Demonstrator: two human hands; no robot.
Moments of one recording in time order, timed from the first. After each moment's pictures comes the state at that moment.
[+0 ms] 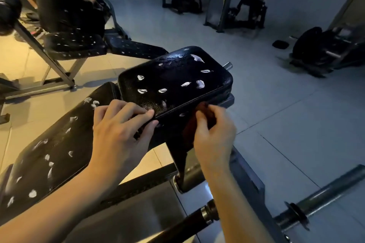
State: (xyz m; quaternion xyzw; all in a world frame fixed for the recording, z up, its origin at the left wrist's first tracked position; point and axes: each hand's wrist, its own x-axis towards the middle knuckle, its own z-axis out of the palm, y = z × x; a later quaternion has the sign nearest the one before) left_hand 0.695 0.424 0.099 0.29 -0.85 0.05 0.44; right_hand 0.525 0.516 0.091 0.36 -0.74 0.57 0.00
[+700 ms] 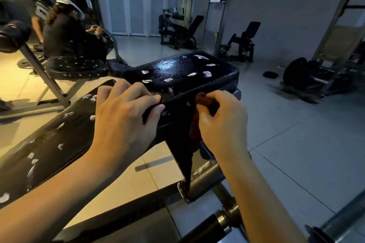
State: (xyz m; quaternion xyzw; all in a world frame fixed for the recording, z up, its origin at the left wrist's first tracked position) left_hand 0.688 0.421 0.082 0.26 -0.82 0.07 0.50; right_hand 0.517 0.512 0.084 0.48 -0.70 0.51 0.15
